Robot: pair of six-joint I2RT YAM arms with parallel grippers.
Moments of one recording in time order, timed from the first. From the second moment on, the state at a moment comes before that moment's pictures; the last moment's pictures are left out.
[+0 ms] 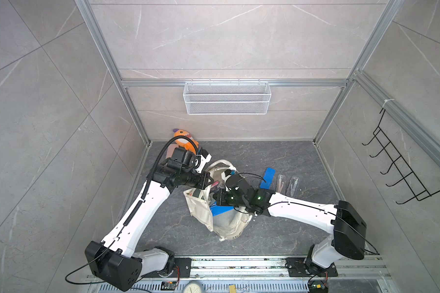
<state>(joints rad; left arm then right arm) -0.41 1.26 1.32 -0.96 0.48 -0.11 1.01 1.60 1.18 -0.22 -0.02 0.91</state>
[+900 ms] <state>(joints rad) -0.41 1.24 1.28 -0.95 0.40 -0.11 1.03 1.36 1.35 -0.53 0.13 0.84</state>
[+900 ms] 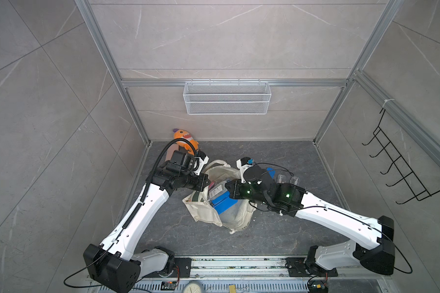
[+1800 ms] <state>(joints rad) -0.40 1.25 1.28 -0.94 0.38 -0.12 0.79 1.09 1.64 -0.94 0.39 0.66</state>
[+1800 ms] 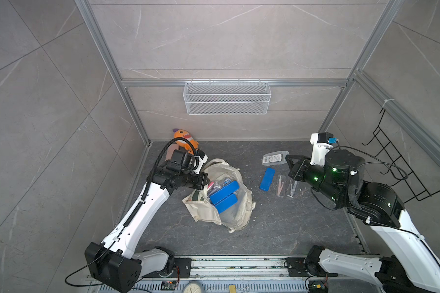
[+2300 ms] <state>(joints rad) -0.40 1.26 1.29 -0.94 0.39 -0.13 0.40 1.45 1.48 -0.67 0.03 0.68</state>
